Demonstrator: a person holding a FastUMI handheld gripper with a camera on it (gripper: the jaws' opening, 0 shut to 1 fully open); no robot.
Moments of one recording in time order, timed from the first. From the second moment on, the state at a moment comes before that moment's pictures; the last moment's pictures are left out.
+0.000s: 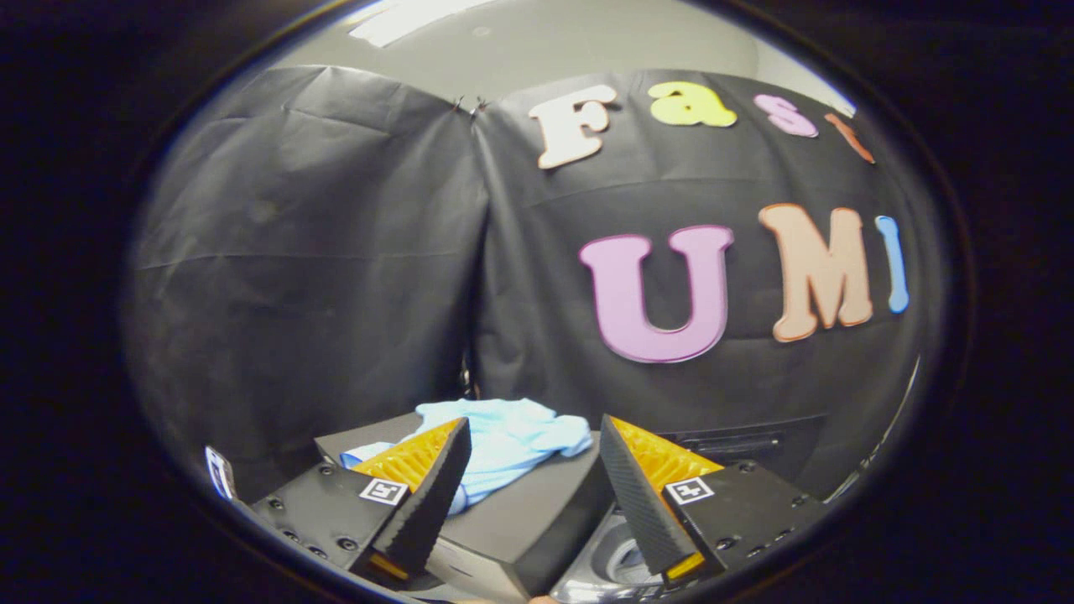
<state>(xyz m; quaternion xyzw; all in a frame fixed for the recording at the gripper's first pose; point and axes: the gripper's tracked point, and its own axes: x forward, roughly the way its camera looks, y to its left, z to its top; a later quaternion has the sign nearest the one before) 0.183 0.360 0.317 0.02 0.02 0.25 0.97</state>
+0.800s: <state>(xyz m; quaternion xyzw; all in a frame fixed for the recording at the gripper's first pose) 0.253 0.468 0.190 -0.14 0.28 0.27 0.91</state>
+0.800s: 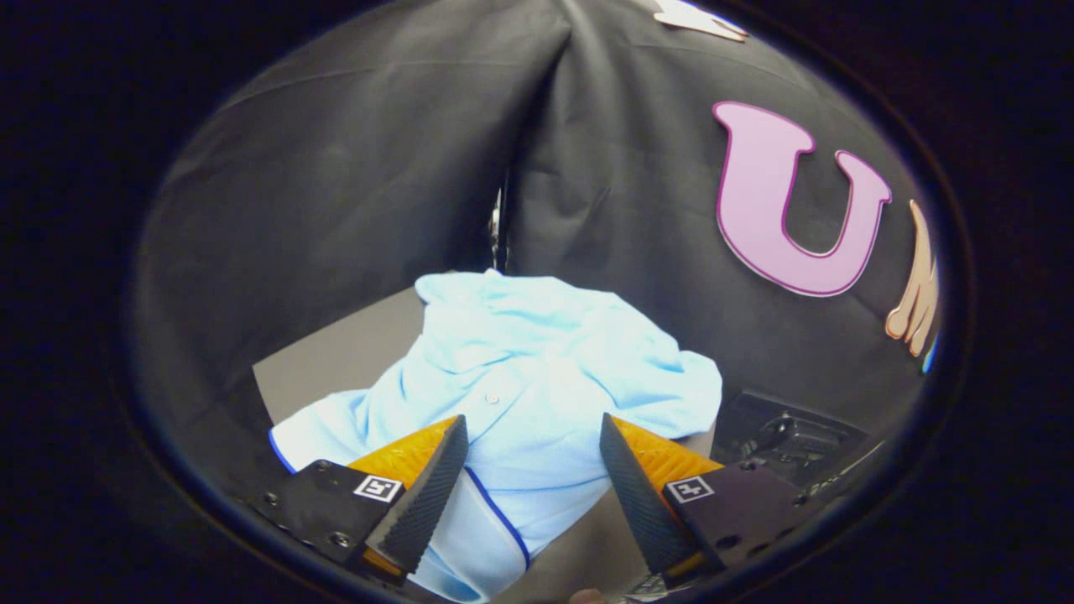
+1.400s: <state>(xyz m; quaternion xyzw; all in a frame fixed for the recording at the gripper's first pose) 0.254 0.472 0.179 -0.12 0.29 0.25 0.92</state>
